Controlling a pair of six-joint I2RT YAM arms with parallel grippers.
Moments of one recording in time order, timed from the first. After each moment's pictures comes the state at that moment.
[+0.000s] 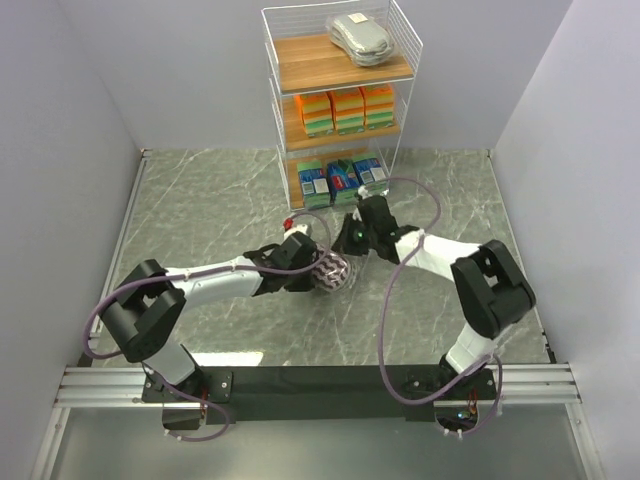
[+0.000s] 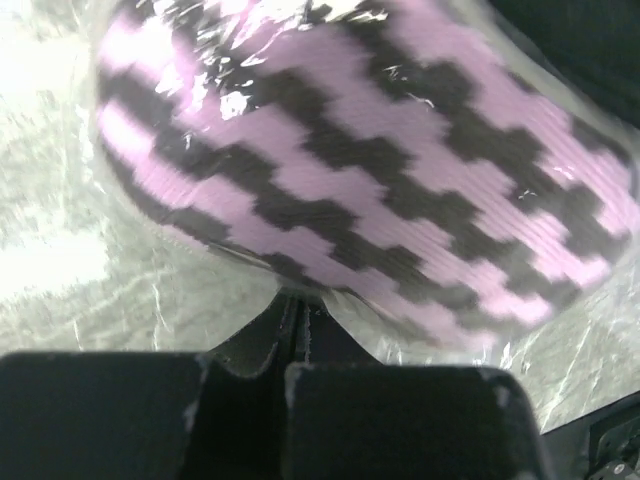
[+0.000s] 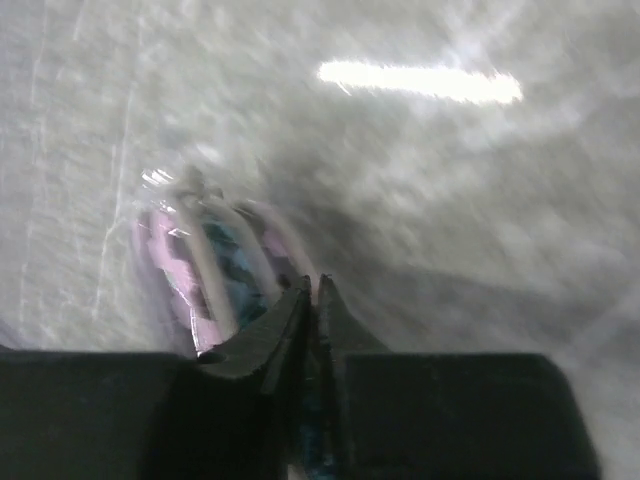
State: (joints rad) left arm -0.85 1.57 0.89 -0.23 -0.14 -0.79; right arm 0.53 1.66 0.91 -0.01 -0.20 0.65
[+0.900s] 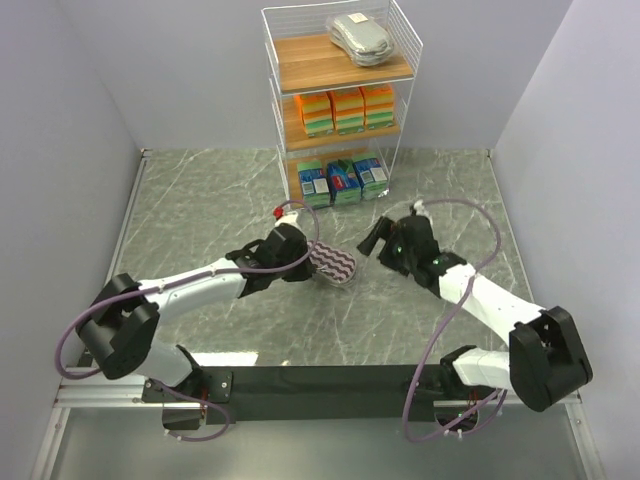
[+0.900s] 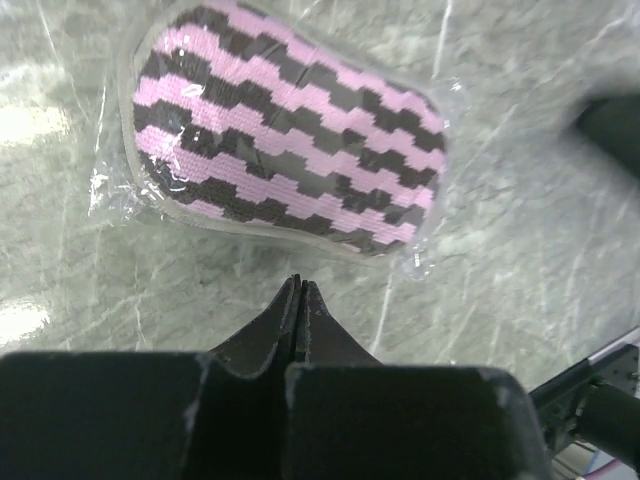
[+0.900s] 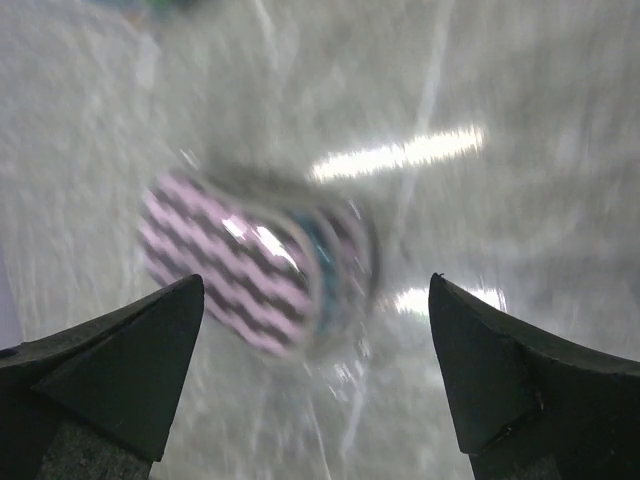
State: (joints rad) left arm -0.81 1.45 0.85 -0.14 -0.10 -0.78; right arm 0.44 1.24 0.70 -0.13 0.04 0.82
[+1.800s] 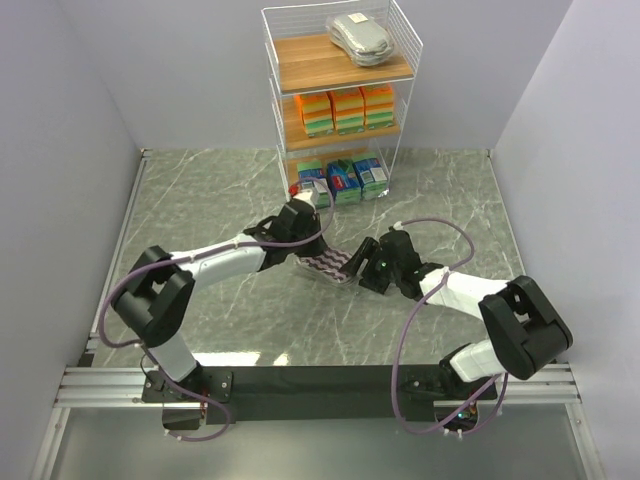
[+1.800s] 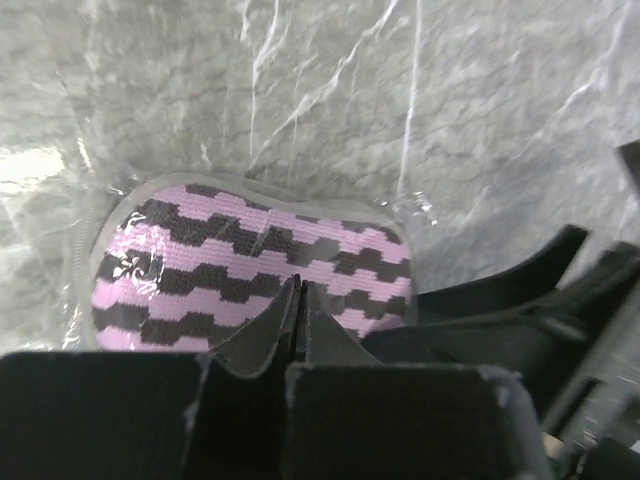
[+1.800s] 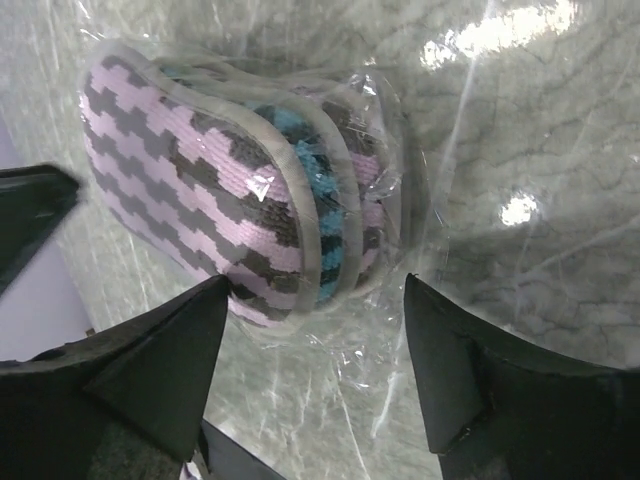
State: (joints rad) left arm -0.73 1.66 1.06 -0.07 -0.03 -0.68; right arm 0.52 1.41 0.56 0.10 -0.14 1.01
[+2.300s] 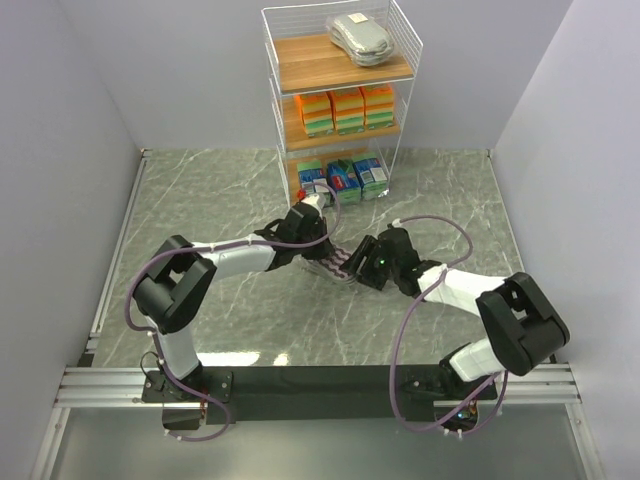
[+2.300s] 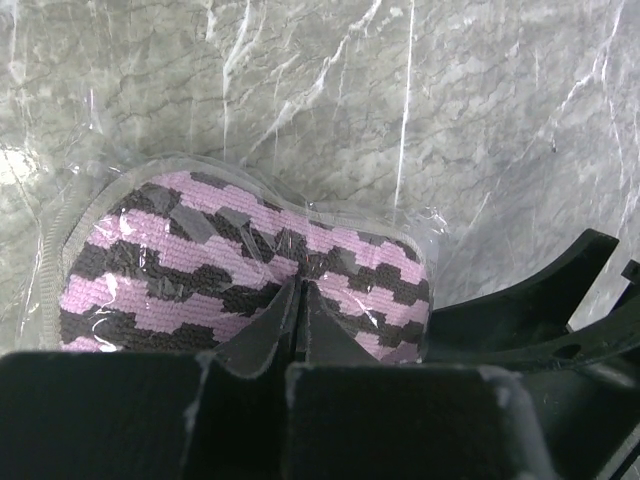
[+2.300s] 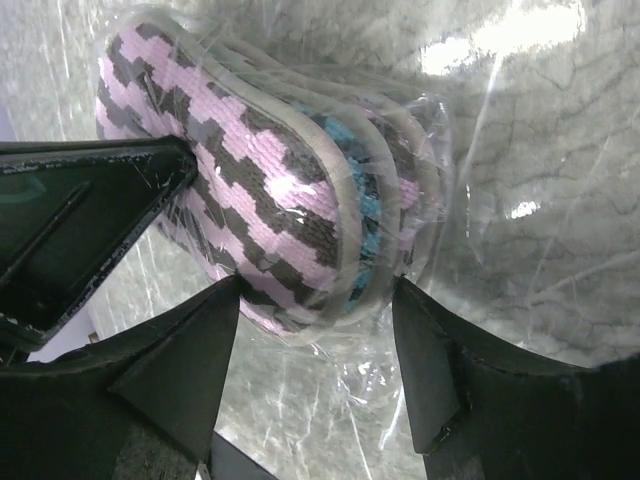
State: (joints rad) left arm -0.73 1.80 1.06 0.06 0.05 -0.68; right arm 0.52 1.43 0.58 0.11 -0.14 1.01
